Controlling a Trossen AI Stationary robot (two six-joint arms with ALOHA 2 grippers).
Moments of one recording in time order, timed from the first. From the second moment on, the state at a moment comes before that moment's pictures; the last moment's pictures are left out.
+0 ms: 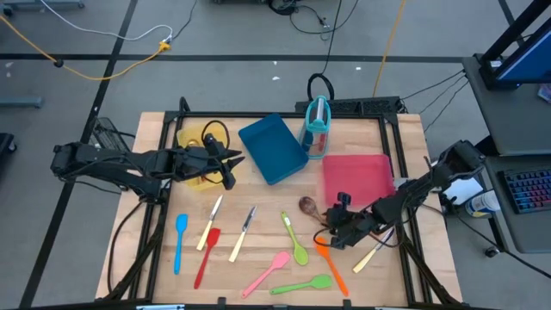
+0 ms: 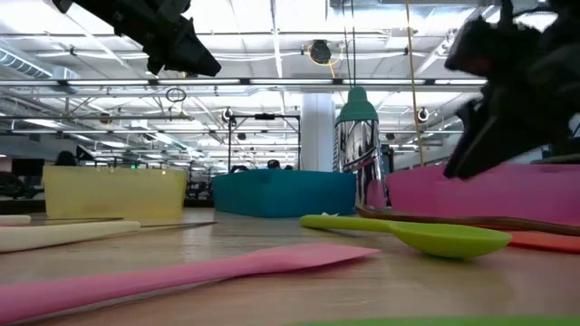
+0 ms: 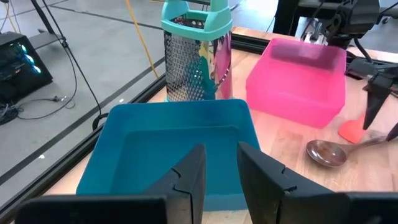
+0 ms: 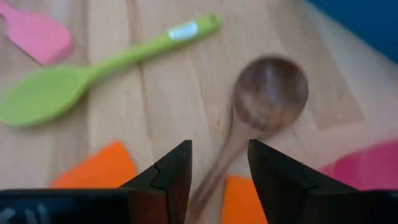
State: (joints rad) left arm 0.00 1.01 0.71 -0.12 -0.44 -0.19; right arm 0.56 1.41 0.62 -0.16 0.50 0.59
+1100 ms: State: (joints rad) left arm 0.00 1.01 0.71 -0.13 -0.44 -0.19; right arm 0.49 1.38 0.87 -0.21 0.31 0.09
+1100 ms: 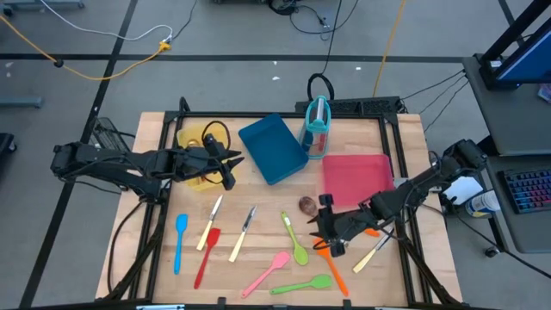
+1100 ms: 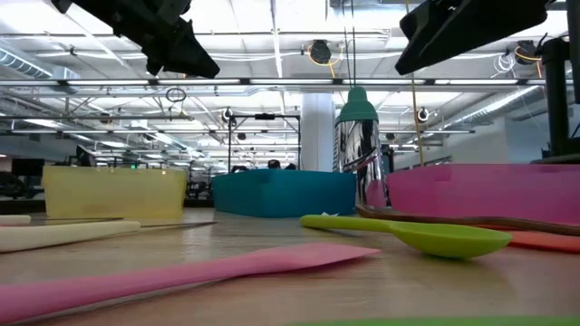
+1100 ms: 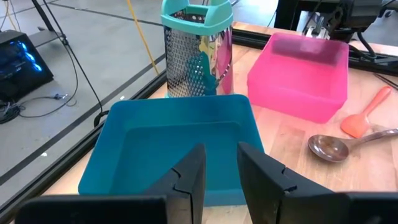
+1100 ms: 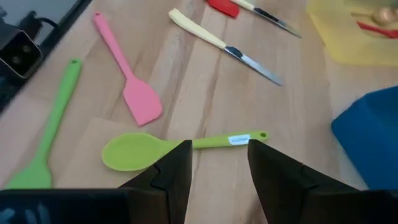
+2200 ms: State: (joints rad) left arm 0.01 1.01 0.71 -0.13 -0.44 -0.19; right arm 0.60 1.51 0.67 -0.38 0.31 1.01
